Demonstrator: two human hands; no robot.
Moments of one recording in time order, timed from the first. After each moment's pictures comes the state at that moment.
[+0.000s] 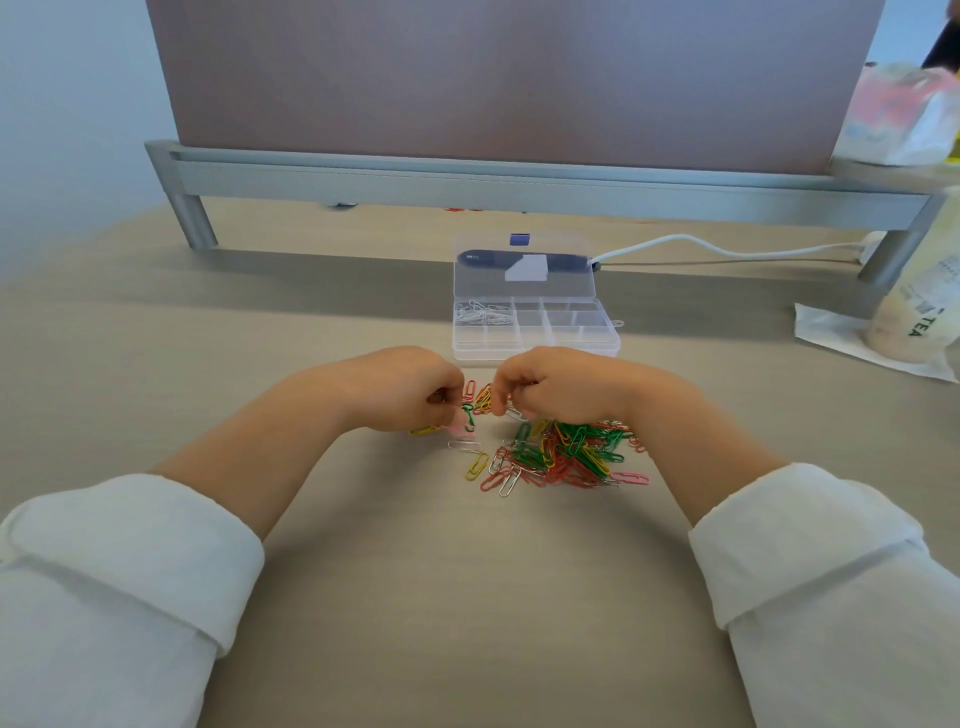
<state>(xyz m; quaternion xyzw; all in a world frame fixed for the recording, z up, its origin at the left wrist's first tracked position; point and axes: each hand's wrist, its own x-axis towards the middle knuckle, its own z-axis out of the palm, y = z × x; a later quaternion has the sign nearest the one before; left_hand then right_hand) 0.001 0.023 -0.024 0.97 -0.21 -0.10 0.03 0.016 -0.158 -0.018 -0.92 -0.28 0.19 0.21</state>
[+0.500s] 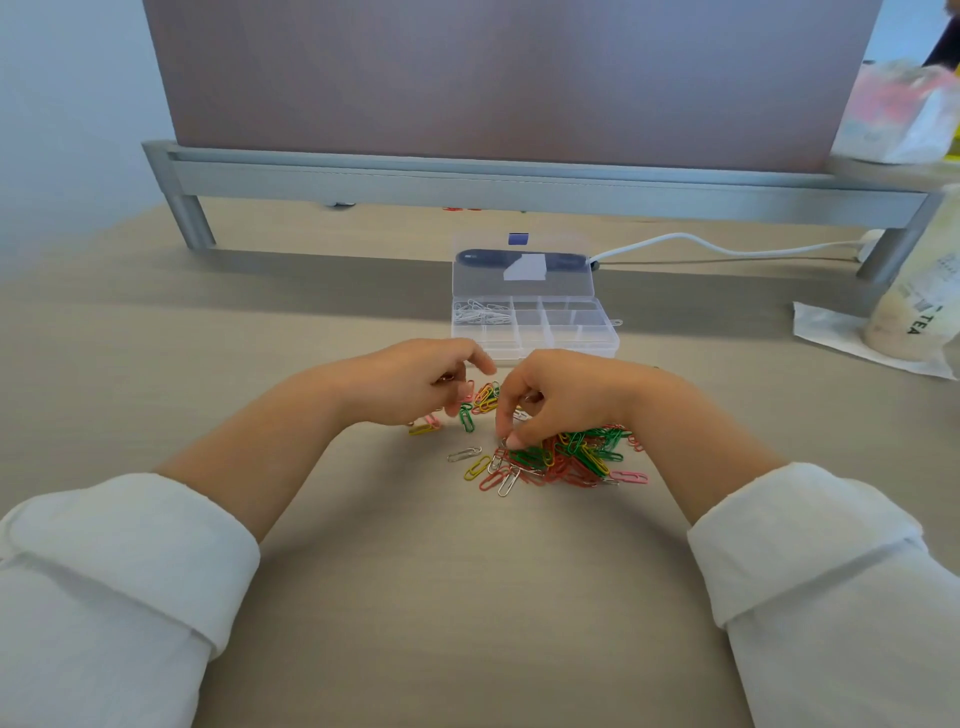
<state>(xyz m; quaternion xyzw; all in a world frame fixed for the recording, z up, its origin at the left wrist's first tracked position) -0.003 0.016 -0.021 0.95 -0.20 -0.11 0.22 0.011 -0.164 -0.014 -0.91 -0.33 0.19 0.17</state>
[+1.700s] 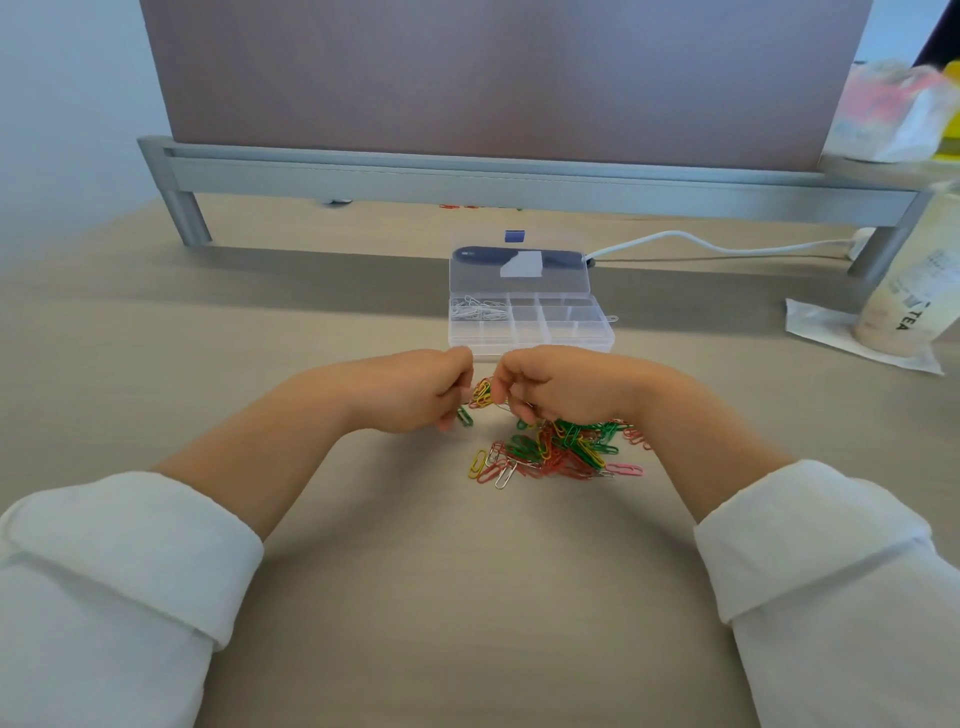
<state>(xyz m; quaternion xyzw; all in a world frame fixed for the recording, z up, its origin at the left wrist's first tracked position) -0.007 0.013 -0.026 0.96 -0.21 -0.13 0.12 0.007 -0.163 -0.017 -0.91 -0.28 0.21 0.24</state>
